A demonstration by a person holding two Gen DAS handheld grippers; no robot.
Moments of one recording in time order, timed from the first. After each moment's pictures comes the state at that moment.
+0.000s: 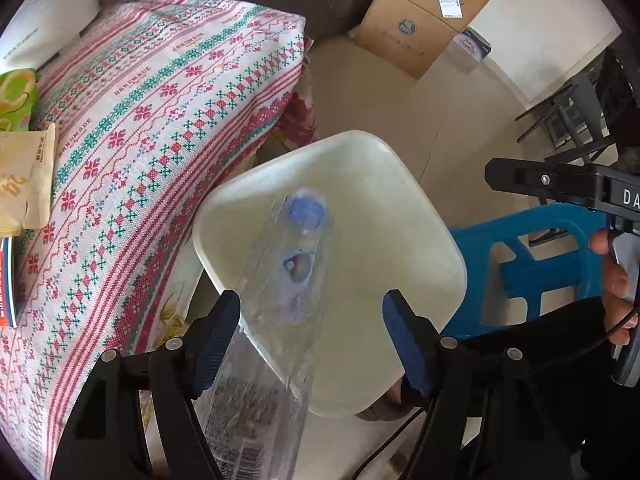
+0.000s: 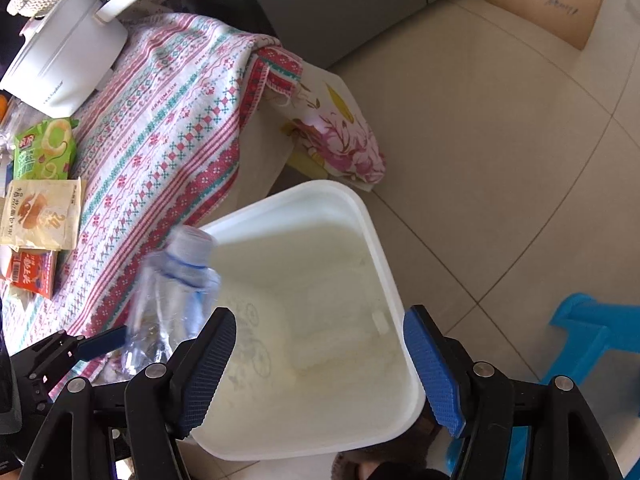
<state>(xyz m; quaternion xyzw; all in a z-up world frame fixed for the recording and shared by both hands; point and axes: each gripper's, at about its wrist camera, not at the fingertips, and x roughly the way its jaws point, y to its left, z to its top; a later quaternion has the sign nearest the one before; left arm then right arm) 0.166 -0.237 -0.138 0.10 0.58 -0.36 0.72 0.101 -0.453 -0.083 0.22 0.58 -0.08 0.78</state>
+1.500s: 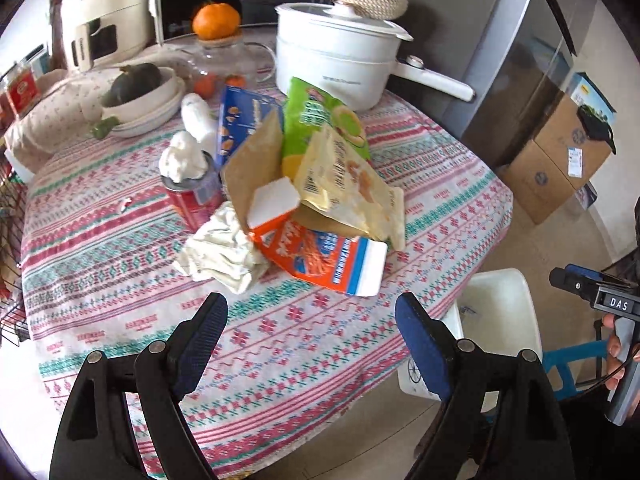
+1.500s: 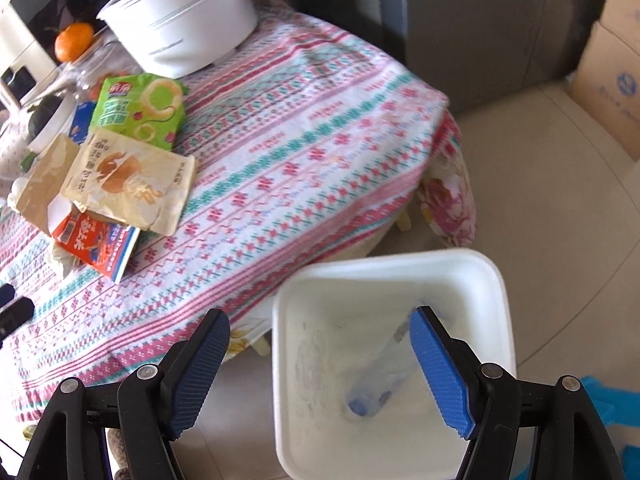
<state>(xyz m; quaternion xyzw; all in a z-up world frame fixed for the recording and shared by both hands) 0.184 0.030 -0.038 -0.02 0.49 -0.11 0.87 0.155 -0.322 -0.040 0.10 0.55 0.00 0.83</state>
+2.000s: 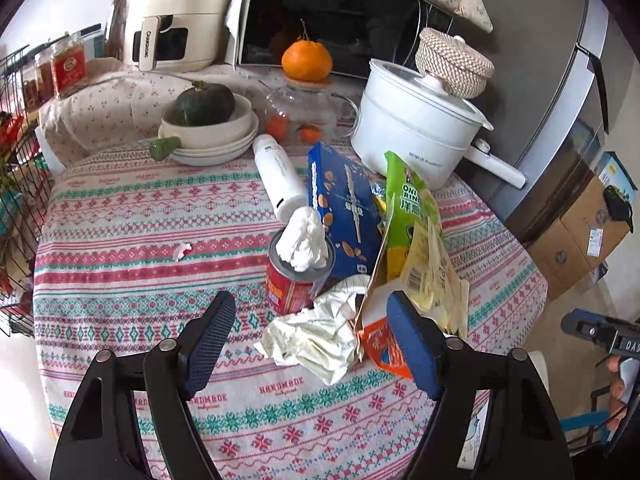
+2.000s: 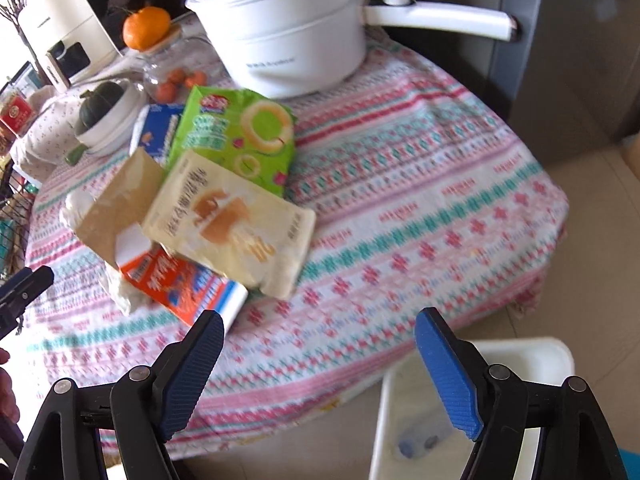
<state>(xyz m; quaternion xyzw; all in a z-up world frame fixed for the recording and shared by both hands) 0.242 0.110 -0.040 -0.10 0.41 -0.05 0.90 0.228 -0.228 -0.013 0.07 0.53 0.06 0.84</state>
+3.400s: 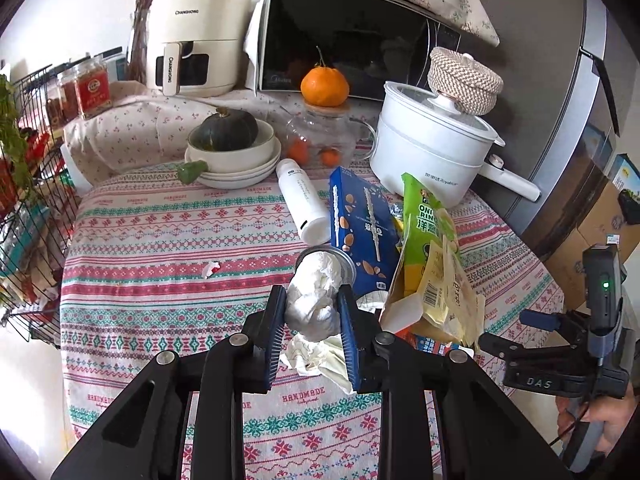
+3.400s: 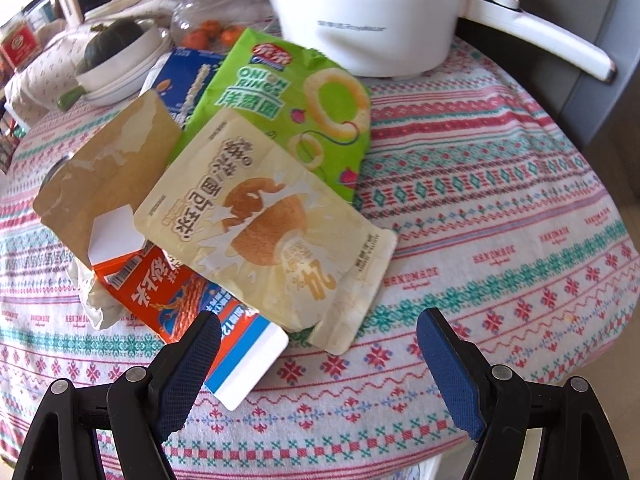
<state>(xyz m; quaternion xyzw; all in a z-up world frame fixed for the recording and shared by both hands) 0.222 0.113 -0.029 -0.08 0.39 -0.01 0.92 0.273 -0.147 -0.081 -0.03 0.53 0.09 0.84</state>
